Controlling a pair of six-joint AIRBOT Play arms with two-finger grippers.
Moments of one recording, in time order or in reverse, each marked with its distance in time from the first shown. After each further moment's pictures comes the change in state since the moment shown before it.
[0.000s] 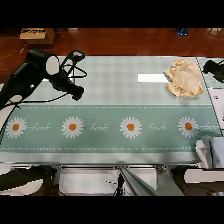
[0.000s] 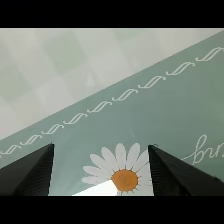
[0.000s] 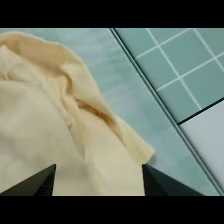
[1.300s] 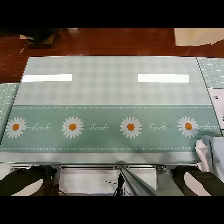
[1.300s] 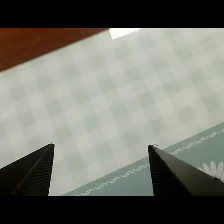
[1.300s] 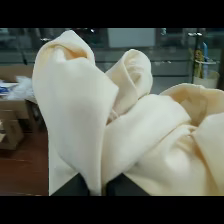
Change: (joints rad) left arm -0.002 0.228 0.644 -0.079 -0.149 -0.091; right arm 0.284 0.628 0.254 0.436 0.023 -0.465
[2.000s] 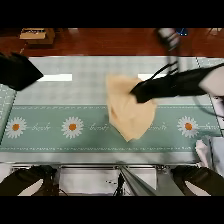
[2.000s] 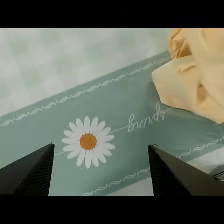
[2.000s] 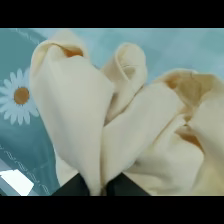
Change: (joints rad) left arm 0.000 0.144 -0.248 -0.027 -0.272 -0.037; right arm 0.620 -0.117 -0.522 -0.044 0.249 0.166
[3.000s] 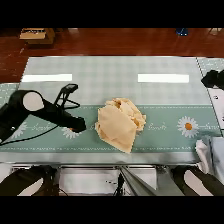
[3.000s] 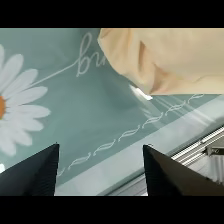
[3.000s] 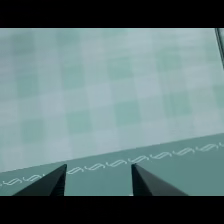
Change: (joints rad) left arm 0.040 -0.001 -0.971 -0.378 0.513 0.151; right arm -0.863 0.074 -0.071 -0.192 0.003 -0.057
